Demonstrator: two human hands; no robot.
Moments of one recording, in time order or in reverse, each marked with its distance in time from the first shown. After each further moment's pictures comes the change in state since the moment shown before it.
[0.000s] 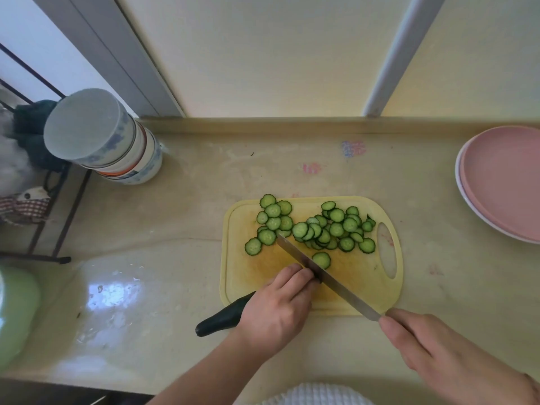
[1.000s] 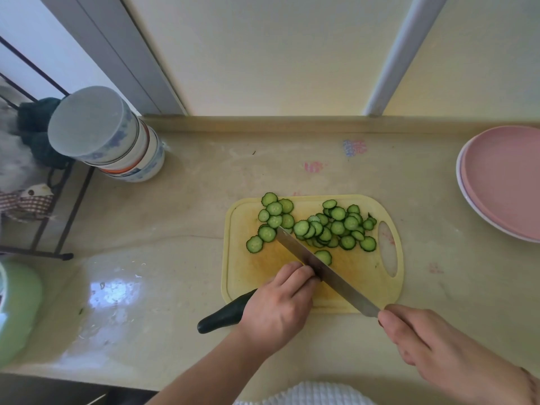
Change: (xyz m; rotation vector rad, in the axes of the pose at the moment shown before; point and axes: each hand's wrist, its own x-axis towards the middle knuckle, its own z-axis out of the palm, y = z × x) left_hand 0.002 0.003 -0.001 -0.002 0.026 -0.010; right_hand 0.003 0.004 0.002 0.057 -0.013 0.020
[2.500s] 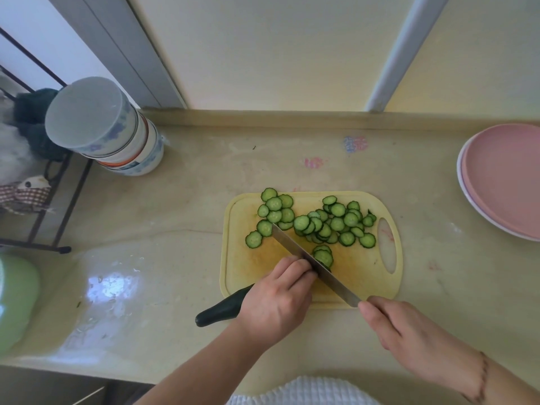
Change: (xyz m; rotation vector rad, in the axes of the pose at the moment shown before) left_hand 0.003 0.002 -0.001 -0.047 0.023 -0.041; right_hand 0.020 0.001 0.018 -0.056 0.015 0.009
